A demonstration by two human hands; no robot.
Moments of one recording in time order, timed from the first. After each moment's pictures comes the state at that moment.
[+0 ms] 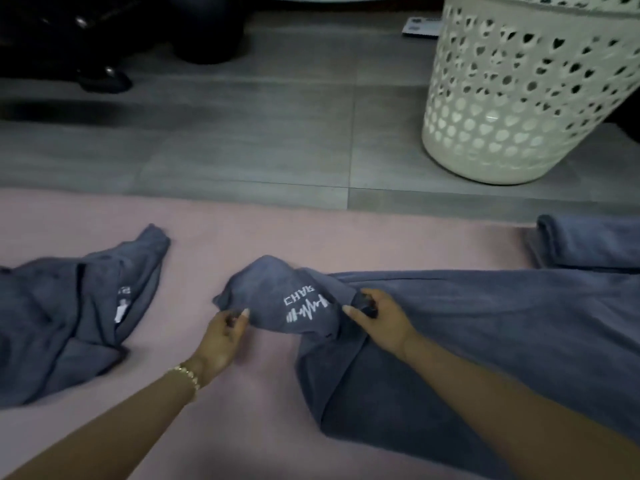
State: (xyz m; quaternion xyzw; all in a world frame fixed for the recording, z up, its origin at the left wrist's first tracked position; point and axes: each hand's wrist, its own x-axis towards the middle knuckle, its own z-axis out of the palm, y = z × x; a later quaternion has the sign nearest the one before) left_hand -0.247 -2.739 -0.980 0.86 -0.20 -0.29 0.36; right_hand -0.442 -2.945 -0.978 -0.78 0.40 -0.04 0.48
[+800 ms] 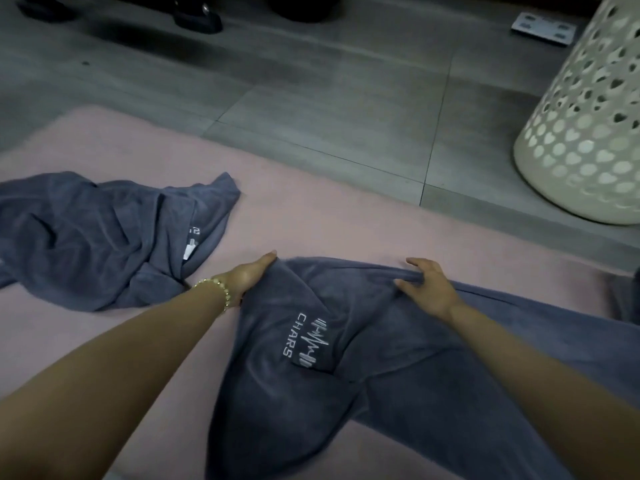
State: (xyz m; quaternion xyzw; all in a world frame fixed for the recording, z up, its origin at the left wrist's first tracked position) left_hand -0.176 -2.711 -0.965 0.76 0.06 -0.50 0.42; right_hand -0.381 -2.965 -0.962 -0.86 0.36 0.05 0.37
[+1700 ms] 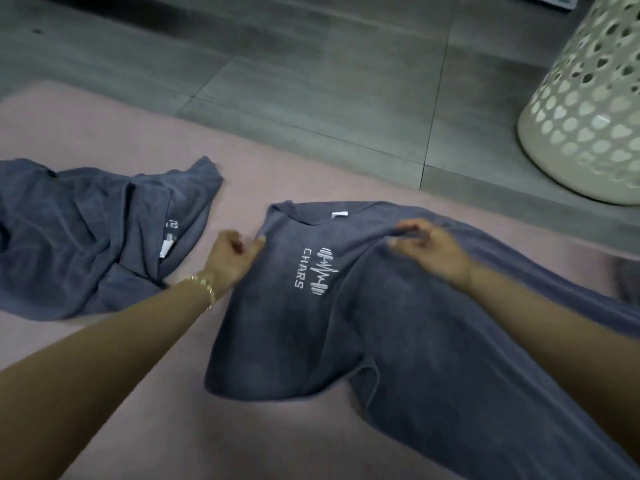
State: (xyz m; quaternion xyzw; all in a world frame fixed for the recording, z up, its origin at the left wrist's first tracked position) left_hand -0.150 -2.725 -1.004 0.85 -0.08 -0.22 0.48; right_hand -0.344 -2.978 -0.939 -0.80 0.32 -0.05 0.50
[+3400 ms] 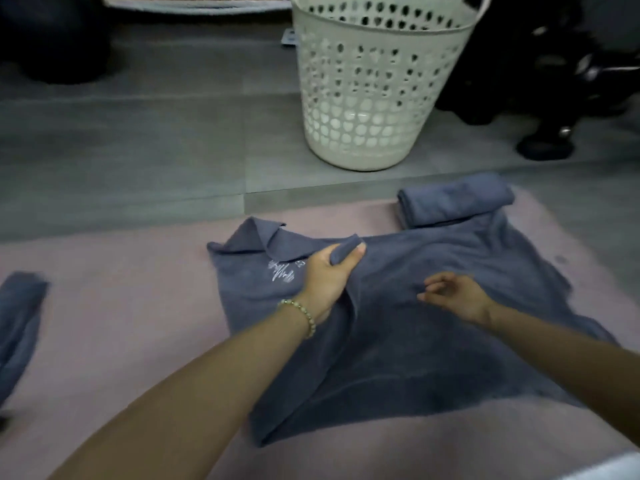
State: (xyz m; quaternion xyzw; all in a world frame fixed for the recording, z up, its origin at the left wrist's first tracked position) left_hand -0.475 -2.933 -0.874 0.59 -0.27 -0.46 0.61; right_hand -0.687 -3.028 -0.901 -0.65 0.59 -0.12 0.47
